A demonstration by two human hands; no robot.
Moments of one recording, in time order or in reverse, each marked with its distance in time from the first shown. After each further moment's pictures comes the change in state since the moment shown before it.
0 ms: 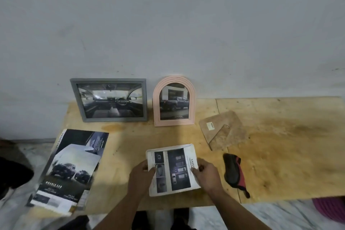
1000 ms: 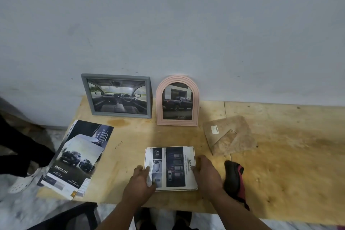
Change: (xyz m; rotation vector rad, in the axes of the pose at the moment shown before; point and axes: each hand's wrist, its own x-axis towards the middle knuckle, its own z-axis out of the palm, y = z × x) left_hand -0.021 -0.032 0.025 0.561 -0.081 0.046; right_hand 0.033 0.015 -0.018 -0.240 -0.065 -0.108
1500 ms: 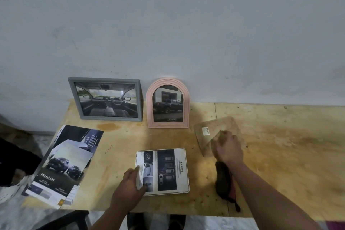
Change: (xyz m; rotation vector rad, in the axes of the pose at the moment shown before) left_hand 0.006 -0.002 -0.001 -0.030 0.035 0.013; right_hand 0.061 0.031 -0.117 -0.025 0.291 0.122
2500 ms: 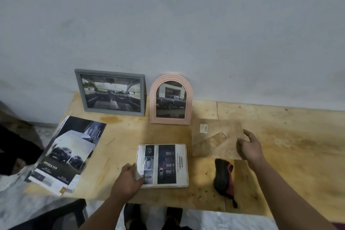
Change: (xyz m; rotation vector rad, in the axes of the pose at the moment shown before) left_hand -0.001 -0.008 -0.003 -0.035 -0.015 0.001; right_hand 0.006 0.035 -0.055 0.646 -0.058 0.295
